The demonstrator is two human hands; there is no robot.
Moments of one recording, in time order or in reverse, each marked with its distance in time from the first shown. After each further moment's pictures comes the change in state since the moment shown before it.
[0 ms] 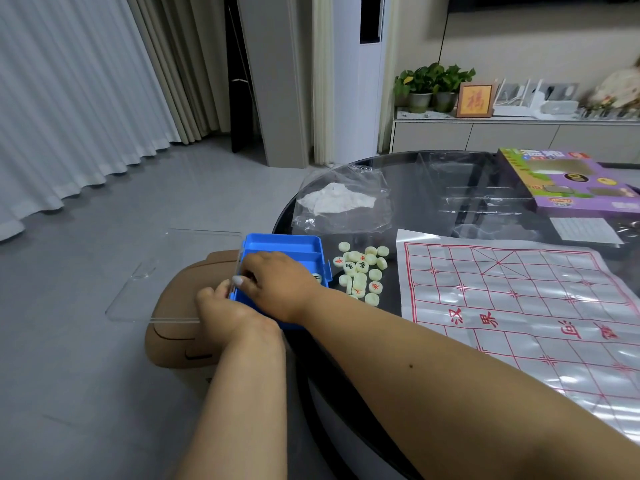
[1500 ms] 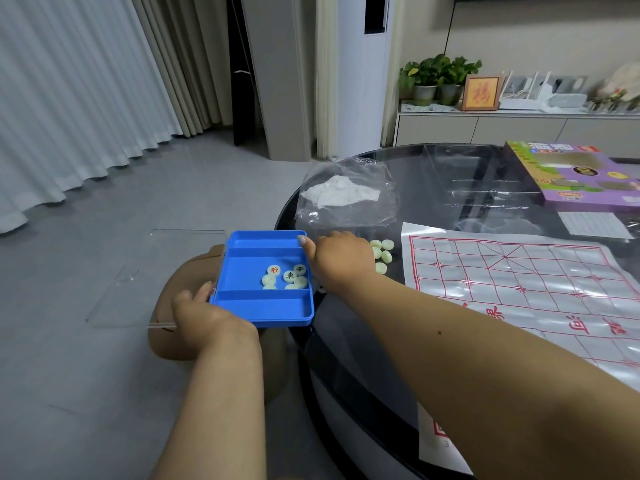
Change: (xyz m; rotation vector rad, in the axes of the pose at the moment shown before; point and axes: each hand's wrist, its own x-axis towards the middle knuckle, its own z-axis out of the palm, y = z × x) left_hand 0.000 0.021 -0.011 0.160 0.029 0.078; right_hand -0.014 0.060 -0.024 -0.524 0.155 0.298
